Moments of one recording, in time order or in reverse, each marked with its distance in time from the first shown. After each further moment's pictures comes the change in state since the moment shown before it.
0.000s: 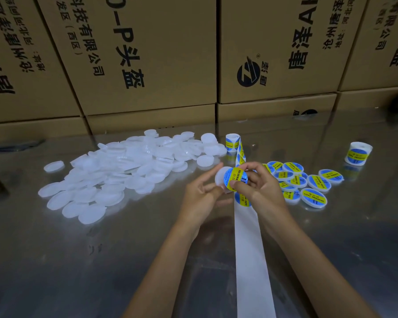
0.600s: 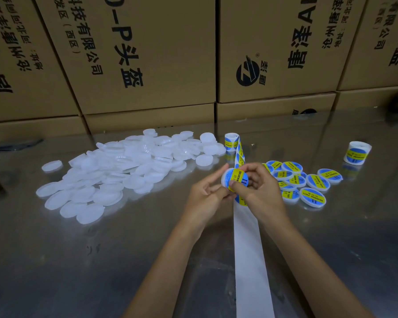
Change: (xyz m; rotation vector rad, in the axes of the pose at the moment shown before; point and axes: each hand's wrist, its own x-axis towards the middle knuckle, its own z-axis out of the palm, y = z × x) left_hand -0.006 0.004 0.012 -0.042 -0.067 0.002; right_hand 0.002 0.008 0.000 -0.168 0.089 -0.096
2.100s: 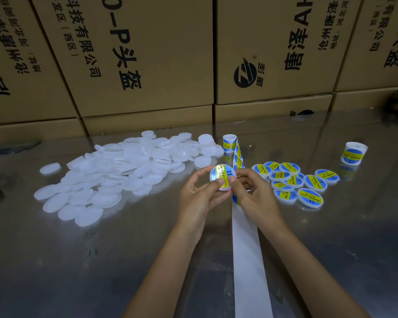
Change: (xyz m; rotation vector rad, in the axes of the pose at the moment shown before) left_hand 0.004 -0.002 -0.003 -0.291 0.163 -0.002; right_hand -0.005 0.004 0.002 -0.159 -0.028 -0.043
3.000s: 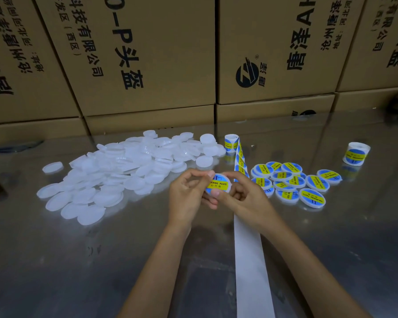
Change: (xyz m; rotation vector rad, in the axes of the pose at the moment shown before) left_hand 0.005 0.010 -0.019 0.321 0.070 0.178; right_hand -0.007 -0.006 0.003 0.046 -0.279 -0.006
